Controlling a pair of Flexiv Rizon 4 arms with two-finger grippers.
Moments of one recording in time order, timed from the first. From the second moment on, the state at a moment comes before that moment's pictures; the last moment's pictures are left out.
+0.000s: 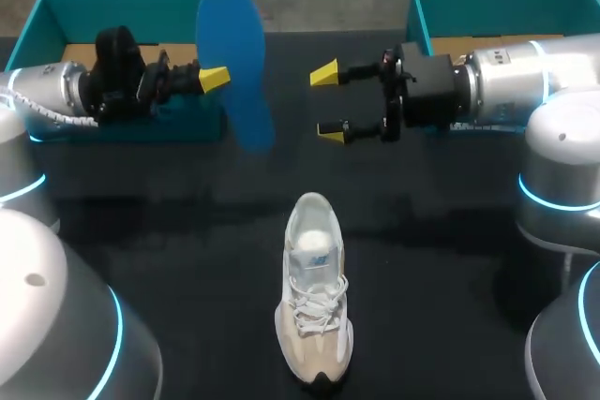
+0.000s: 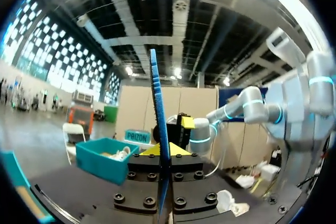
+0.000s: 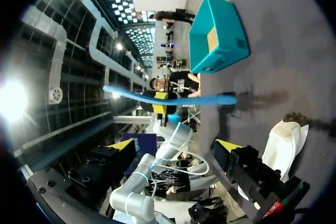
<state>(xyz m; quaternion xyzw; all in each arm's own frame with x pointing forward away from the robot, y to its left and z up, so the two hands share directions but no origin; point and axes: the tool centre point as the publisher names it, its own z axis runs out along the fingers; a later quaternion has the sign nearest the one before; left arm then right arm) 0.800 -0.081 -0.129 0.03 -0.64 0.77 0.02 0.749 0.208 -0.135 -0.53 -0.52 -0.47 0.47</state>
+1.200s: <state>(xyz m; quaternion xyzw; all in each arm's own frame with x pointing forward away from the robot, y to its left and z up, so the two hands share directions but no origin) 0.791 -0.073 -0.122 -0.32 -0.63 0.66 -0.25 0.749 0.208 -0.134 -0.53 -0.52 -0.47 0.47</state>
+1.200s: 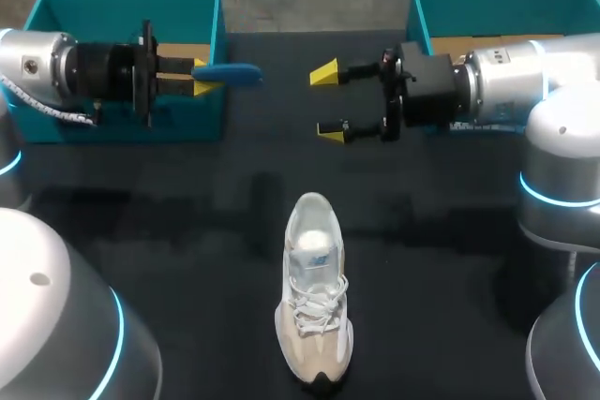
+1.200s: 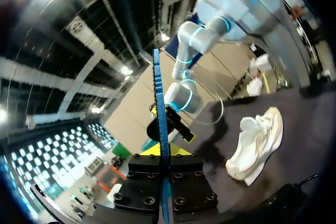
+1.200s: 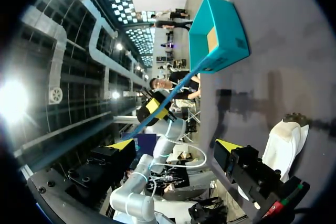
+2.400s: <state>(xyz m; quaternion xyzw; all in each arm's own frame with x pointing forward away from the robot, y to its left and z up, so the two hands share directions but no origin) 0.776 -0.085 -0.143 -0.57 -0.49 0.41 -0.52 0.749 0.208 -0.135 -0.53 -0.52 -0.47 0.47</state>
